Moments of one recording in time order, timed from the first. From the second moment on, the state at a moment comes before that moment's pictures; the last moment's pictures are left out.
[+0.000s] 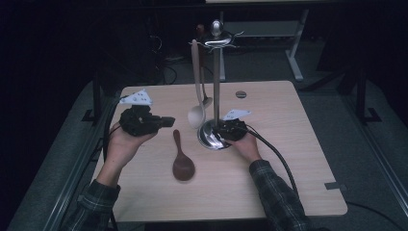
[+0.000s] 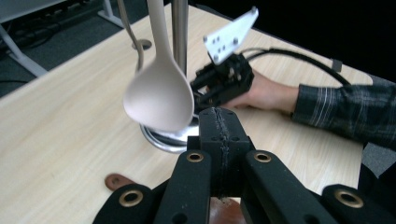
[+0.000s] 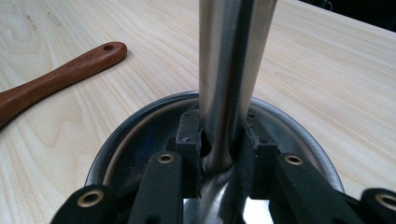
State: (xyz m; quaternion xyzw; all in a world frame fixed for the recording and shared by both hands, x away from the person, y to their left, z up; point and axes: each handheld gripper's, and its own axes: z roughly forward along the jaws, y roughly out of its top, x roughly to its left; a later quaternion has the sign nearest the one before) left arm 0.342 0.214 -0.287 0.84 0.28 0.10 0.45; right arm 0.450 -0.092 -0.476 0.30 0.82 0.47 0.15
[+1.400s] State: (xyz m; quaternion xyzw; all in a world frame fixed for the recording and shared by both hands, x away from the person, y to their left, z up) left arm 0.345 0.200 -0.427 0.83 0.34 0.07 0.43; right arm 0.380 -0.160 -0.455 0.34 0.82 0.45 0.08
